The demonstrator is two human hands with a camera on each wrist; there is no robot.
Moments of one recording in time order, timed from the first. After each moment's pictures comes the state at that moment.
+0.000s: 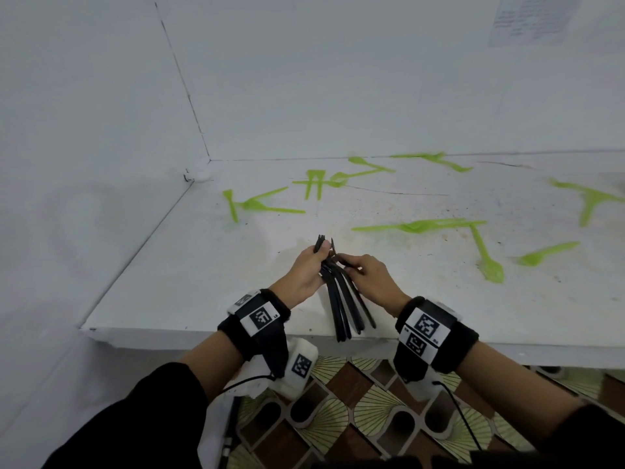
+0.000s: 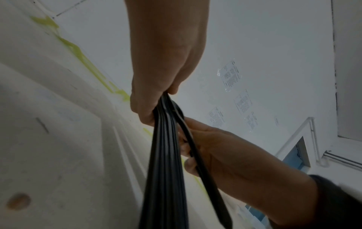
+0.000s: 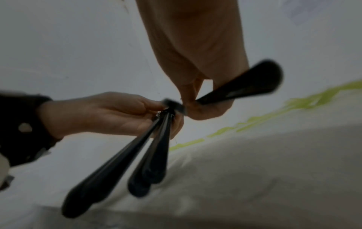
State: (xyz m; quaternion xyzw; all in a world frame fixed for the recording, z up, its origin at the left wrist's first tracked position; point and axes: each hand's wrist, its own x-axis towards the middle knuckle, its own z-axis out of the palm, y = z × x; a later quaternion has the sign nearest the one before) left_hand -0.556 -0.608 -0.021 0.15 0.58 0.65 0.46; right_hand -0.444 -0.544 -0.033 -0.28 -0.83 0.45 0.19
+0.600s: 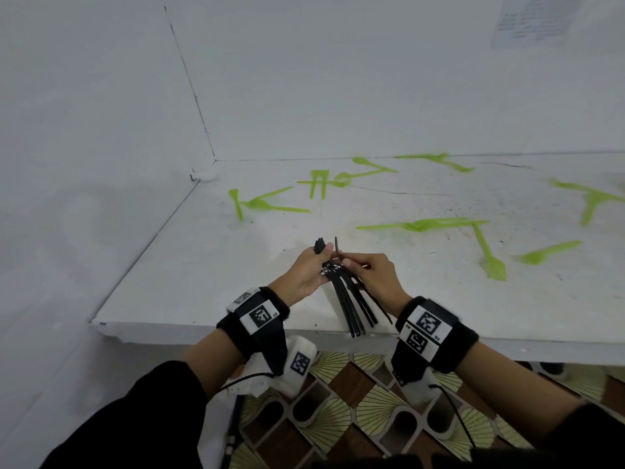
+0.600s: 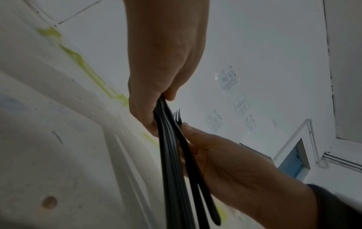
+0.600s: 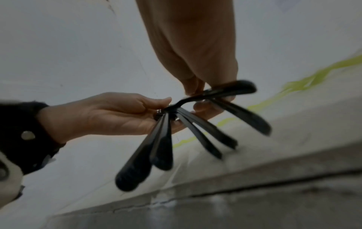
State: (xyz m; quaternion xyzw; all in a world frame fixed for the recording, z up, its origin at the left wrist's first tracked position) left_hand -0.559 -0.621 -0.017 0.18 0.58 0.63 0.48; right_hand -0.442 -0.556 -0.031 -0.31 -0.74 0.54 0.25
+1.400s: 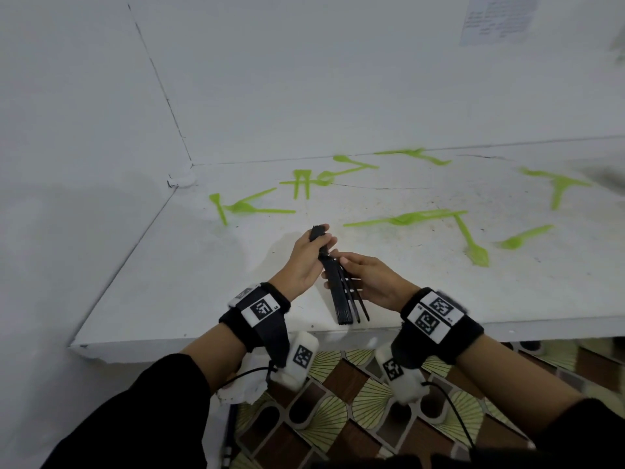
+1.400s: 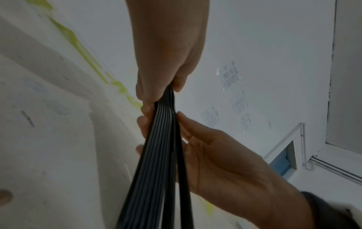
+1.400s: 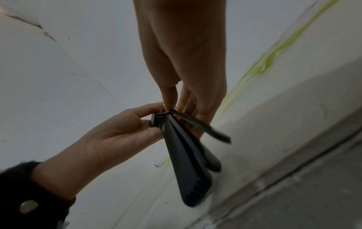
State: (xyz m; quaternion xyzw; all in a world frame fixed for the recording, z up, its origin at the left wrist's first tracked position) left_hand -0.560 -0.608 -0.010 0.16 0.49 0.72 0.47; right_hand -0.435 -0.558 -0.021 -0.28 -0.55 0.77 0.13
